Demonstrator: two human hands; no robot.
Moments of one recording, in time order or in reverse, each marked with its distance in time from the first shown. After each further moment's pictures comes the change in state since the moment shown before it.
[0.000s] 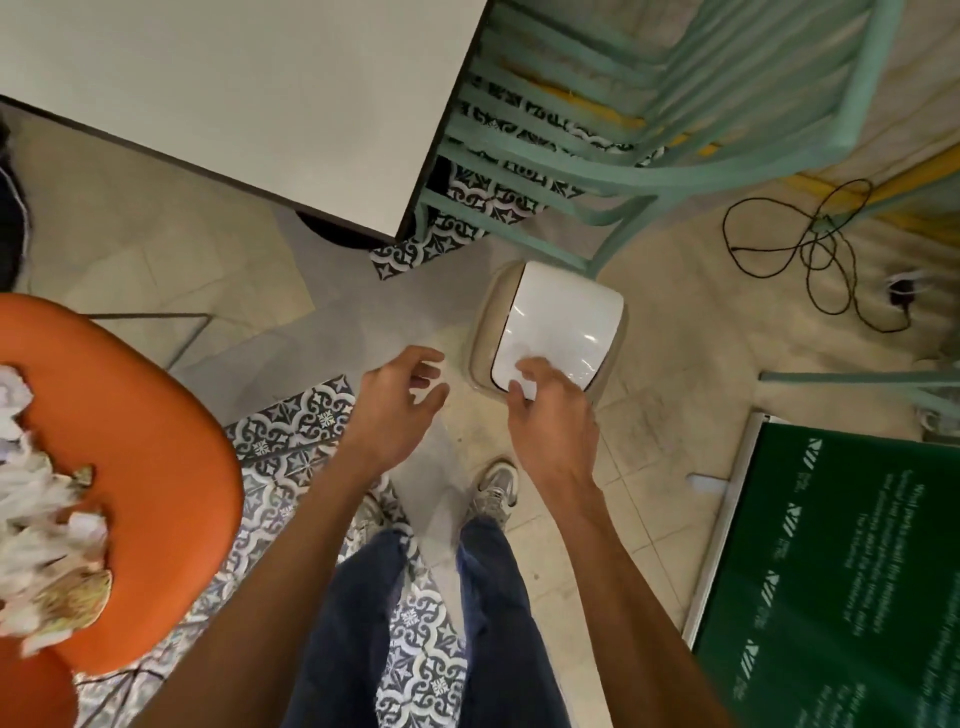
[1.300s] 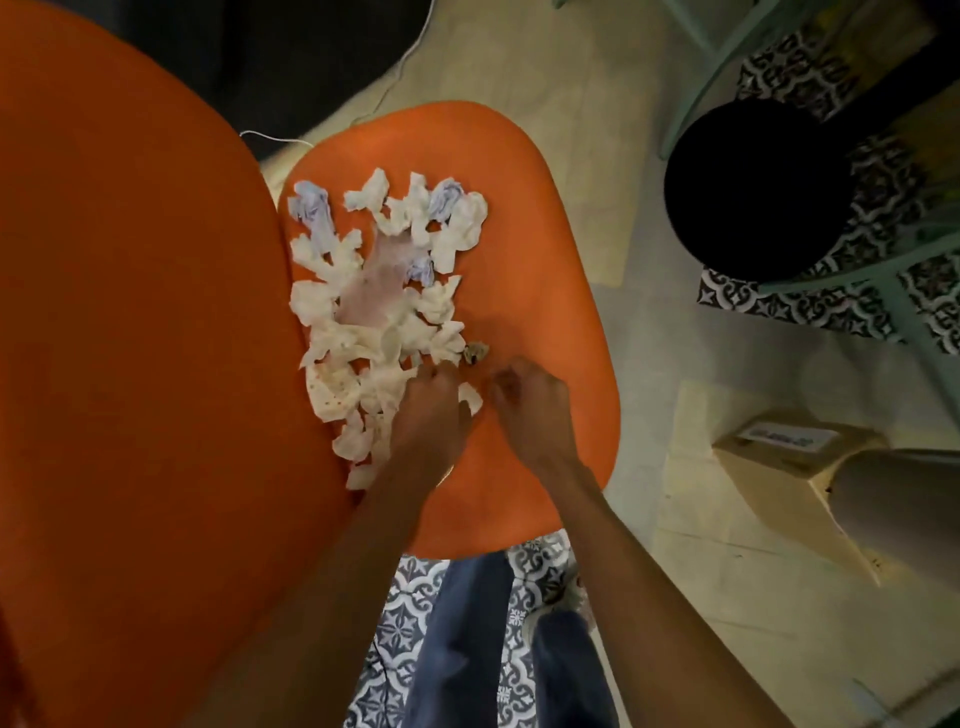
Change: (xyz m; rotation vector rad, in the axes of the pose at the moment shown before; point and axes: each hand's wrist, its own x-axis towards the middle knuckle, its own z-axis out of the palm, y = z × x) left_hand -0.157 -0.489 -0.253 0.071 0.324 -0.527; right_hand -0.181 -0.392 0.436 0.124 -0.602 -0.524
